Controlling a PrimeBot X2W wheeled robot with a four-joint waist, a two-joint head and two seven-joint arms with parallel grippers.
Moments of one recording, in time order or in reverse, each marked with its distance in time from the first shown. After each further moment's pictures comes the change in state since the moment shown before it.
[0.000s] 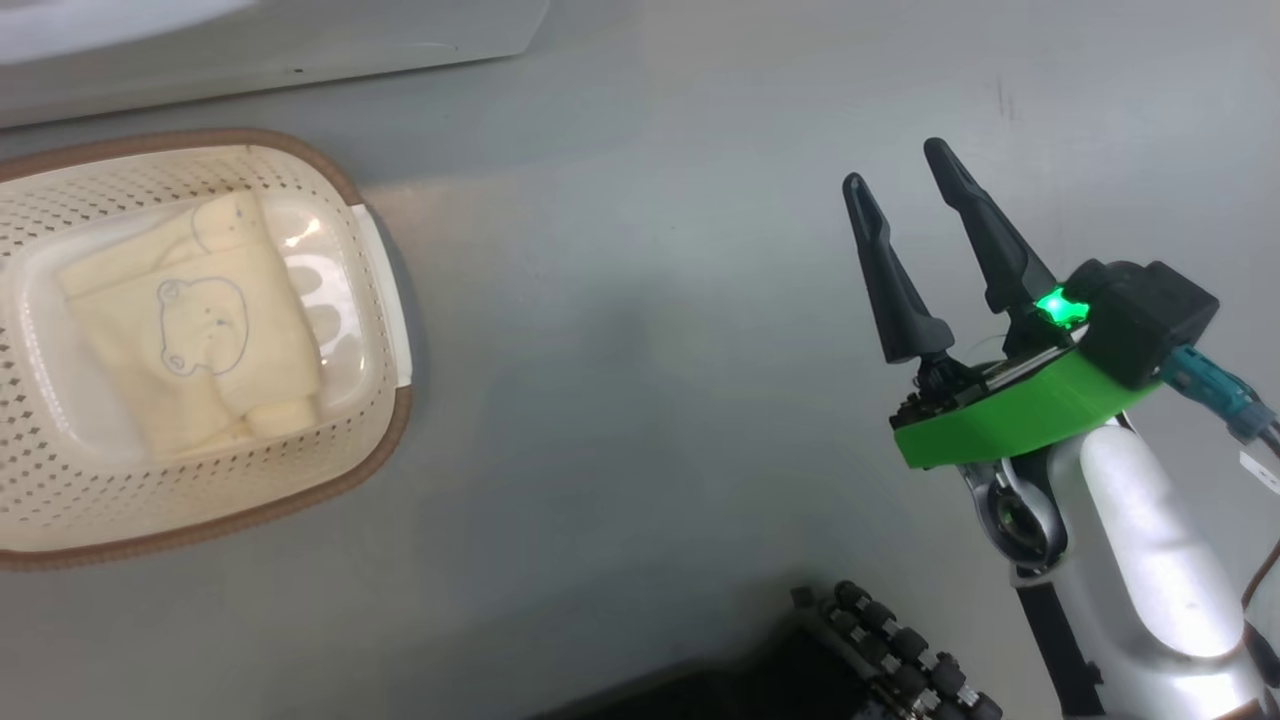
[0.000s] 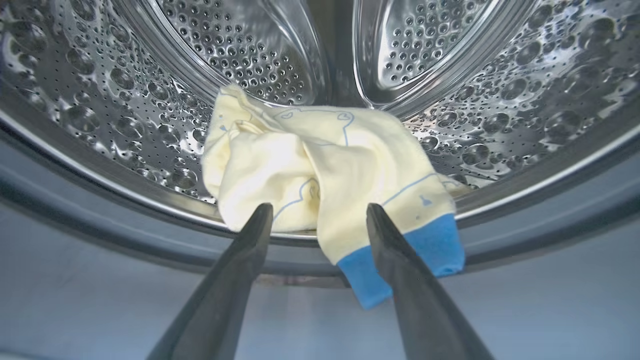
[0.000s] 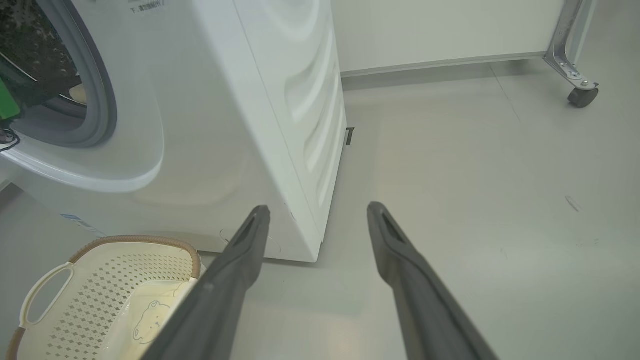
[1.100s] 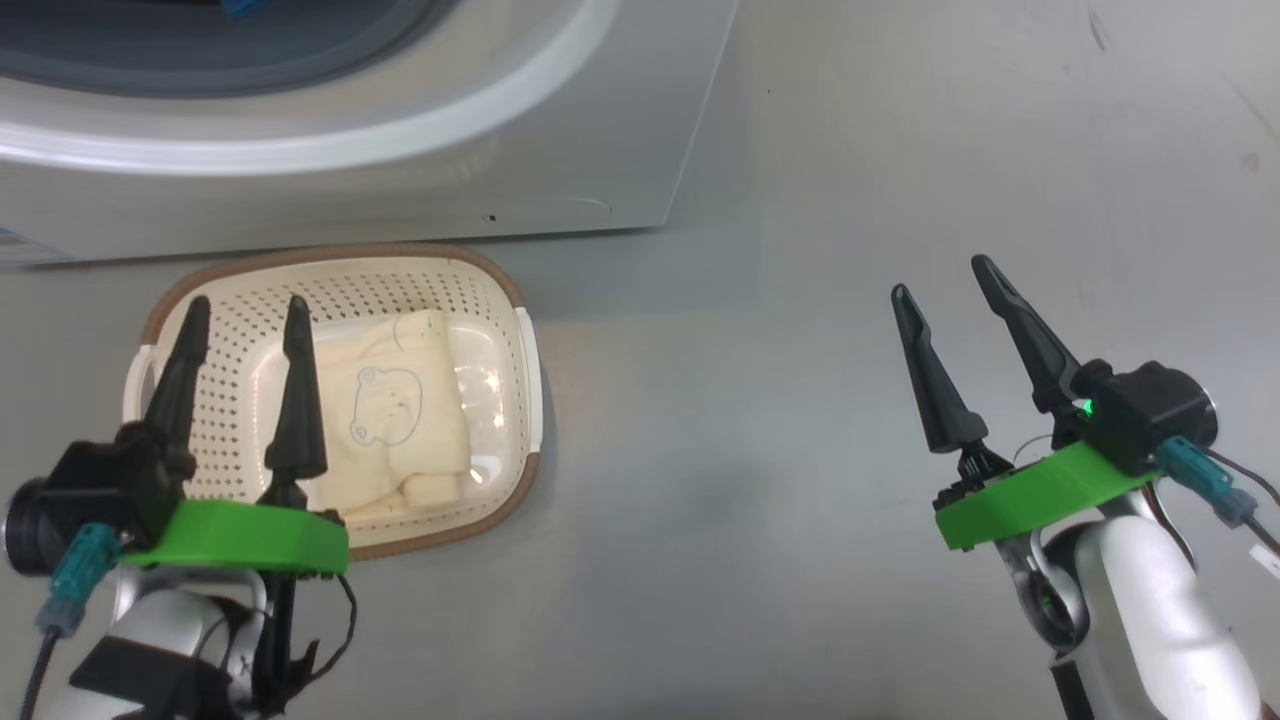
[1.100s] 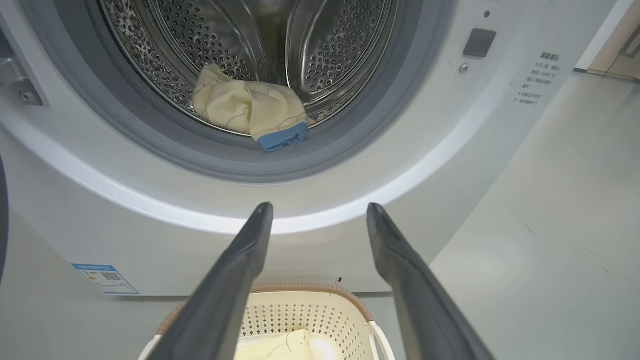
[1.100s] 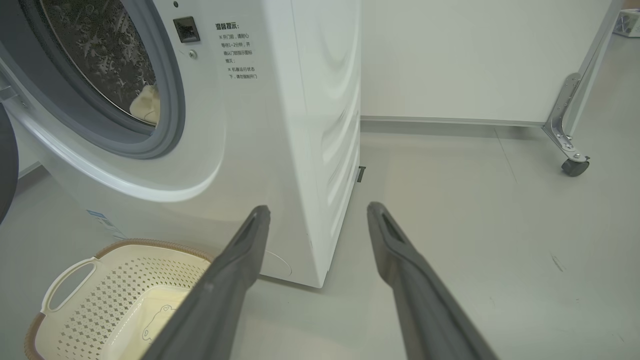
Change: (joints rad) left arm 0.766 -0.204 -0.027 -0.399 -0.004 0.040 -0.304; right arm 0.155 0.000 -0.113 0.036 -0.170 0.000 0.000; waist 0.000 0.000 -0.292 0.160
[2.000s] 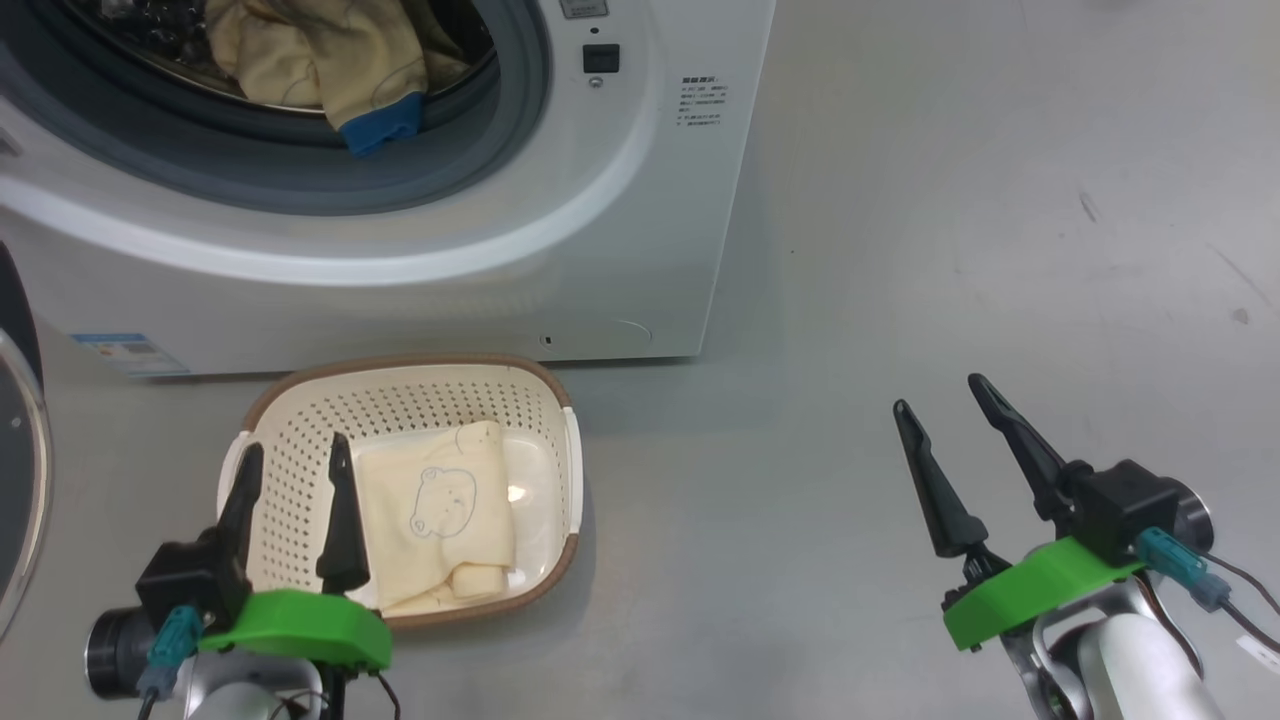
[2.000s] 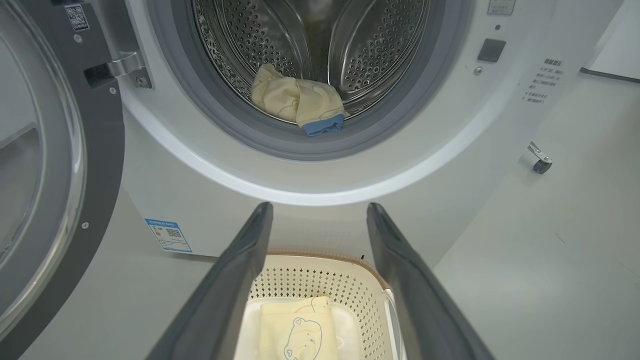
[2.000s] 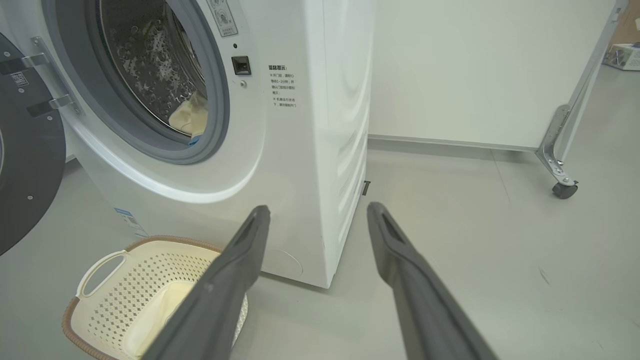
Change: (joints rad) left arm 0.146 -0.135 0.018 0.166 0.031 0.000 -0.014; right arm 0.166 0.000 -0.017 -0.003 -0.040 0.000 0.026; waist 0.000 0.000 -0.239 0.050
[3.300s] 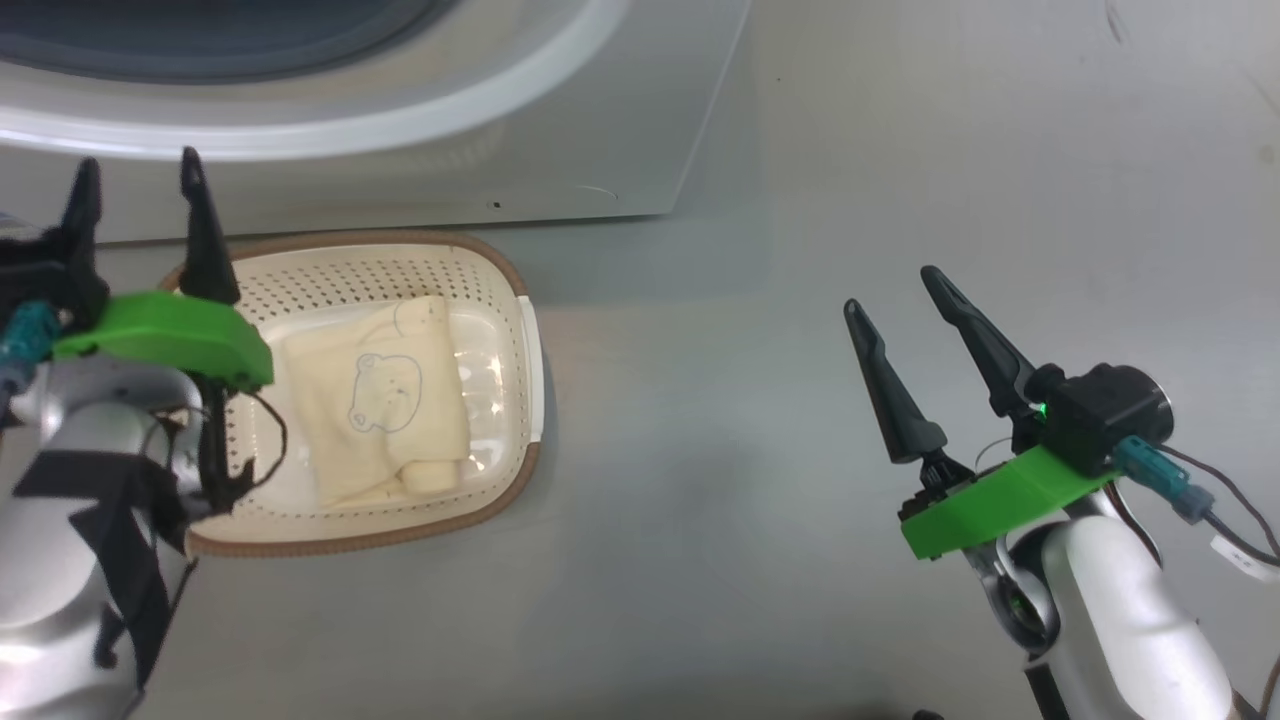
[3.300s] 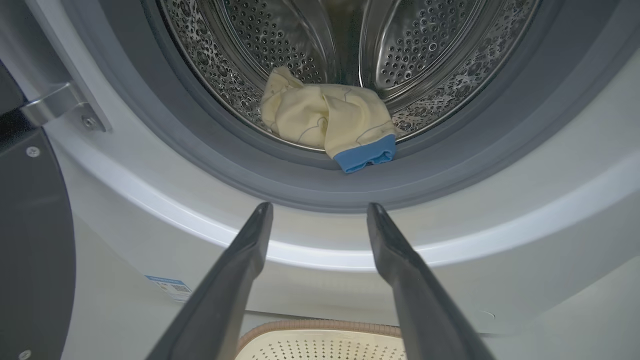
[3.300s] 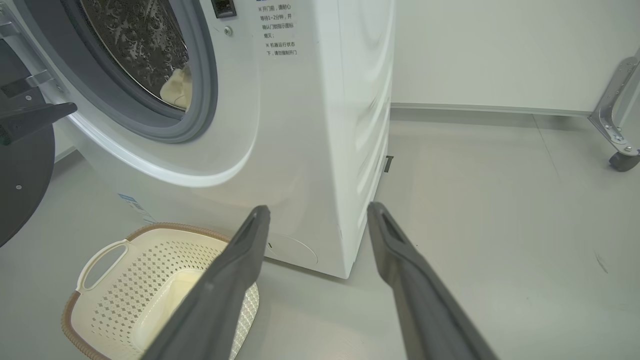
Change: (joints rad) left arm -0.456 0.046 0.044 0.201 0.030 -0.008 0.111; right arm -0.169 0.000 0.084 0.004 0.046 0.000 -0.015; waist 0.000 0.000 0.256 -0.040
